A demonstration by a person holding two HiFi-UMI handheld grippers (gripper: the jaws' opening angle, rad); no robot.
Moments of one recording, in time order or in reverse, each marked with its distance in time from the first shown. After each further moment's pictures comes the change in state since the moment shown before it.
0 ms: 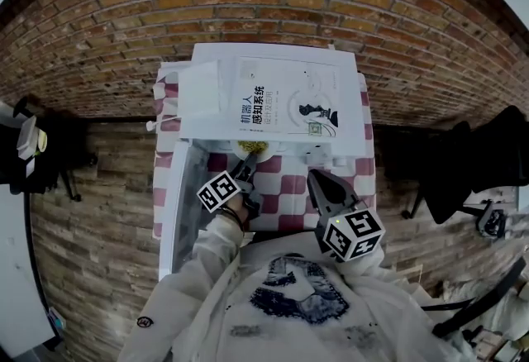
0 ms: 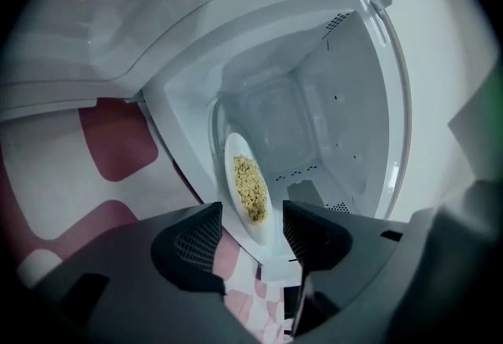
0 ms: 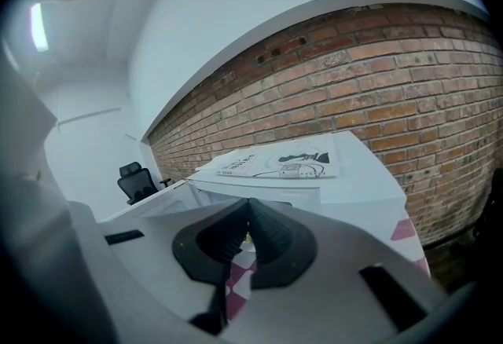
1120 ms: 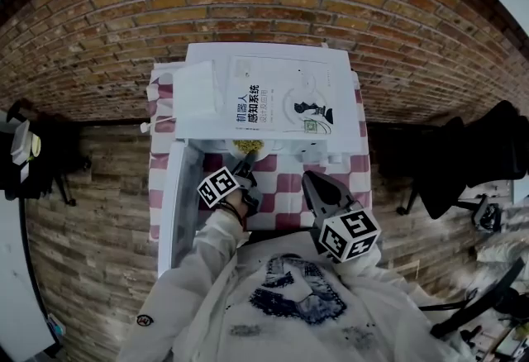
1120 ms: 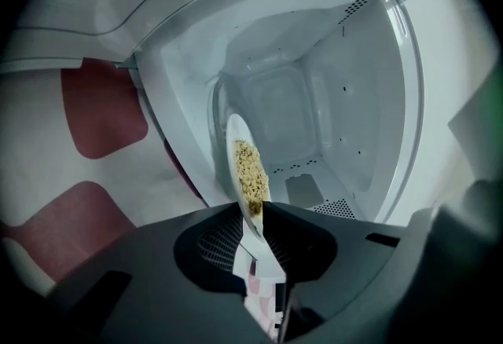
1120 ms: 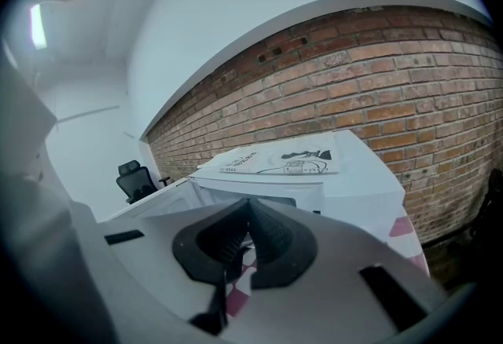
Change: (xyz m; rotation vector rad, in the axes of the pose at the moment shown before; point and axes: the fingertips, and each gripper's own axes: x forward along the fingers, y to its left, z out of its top) left arm 0.017 0.001 -0.013 -0.050 0.061 -0.046; right arm -0.004 0.009 -0.004 -0.001 0.010 -0.014
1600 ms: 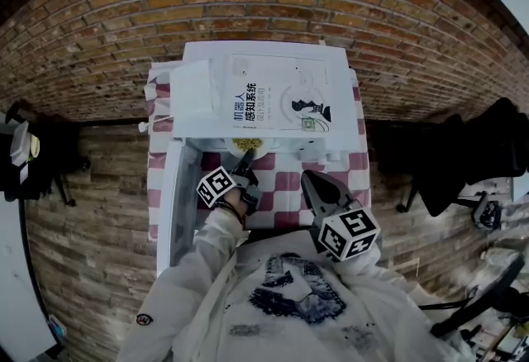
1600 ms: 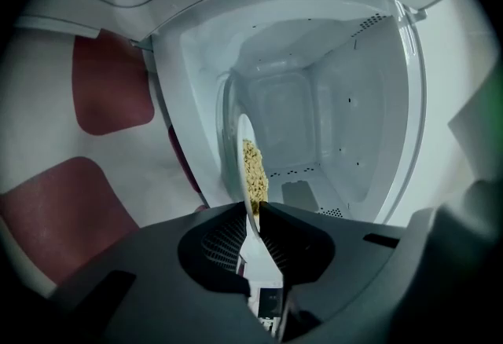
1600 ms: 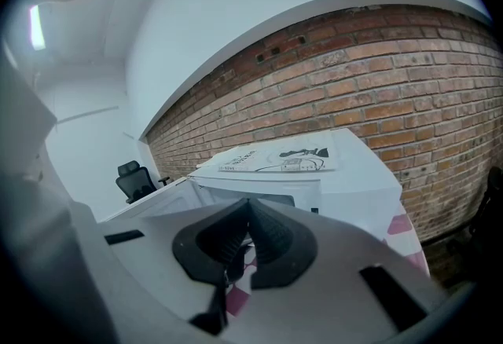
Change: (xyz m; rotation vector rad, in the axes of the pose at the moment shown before) left arm 0.001 0.000 -0.002 -0.106 -0.024 -0.051; right arm -0.002 -0.002 -0.003 0.007 0.005 -0.005
